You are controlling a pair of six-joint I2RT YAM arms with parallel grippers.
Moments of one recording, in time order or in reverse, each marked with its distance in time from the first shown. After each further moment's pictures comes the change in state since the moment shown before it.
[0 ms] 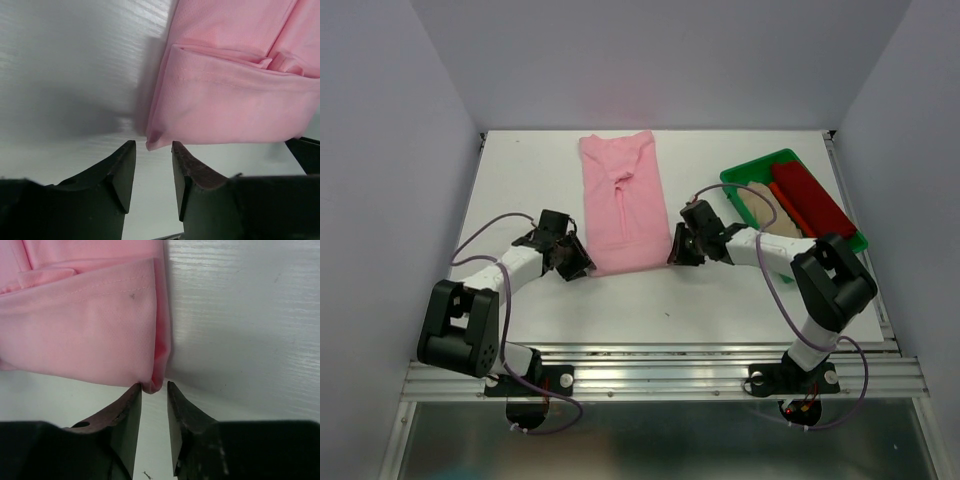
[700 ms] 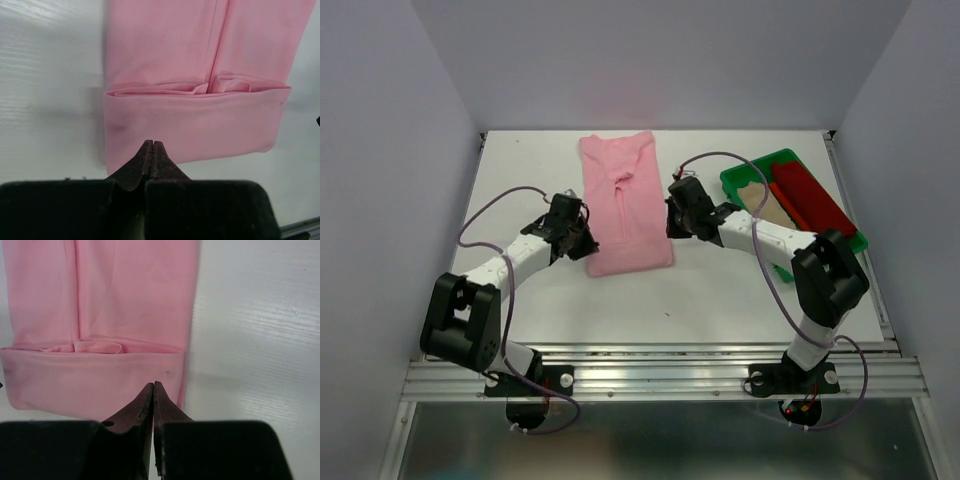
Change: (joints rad) left arm -0.076 0.000 0.132 0.020 -0.110 0.102; right arm 0.029 0.023 0.223 -0.074 0.194 -0.210
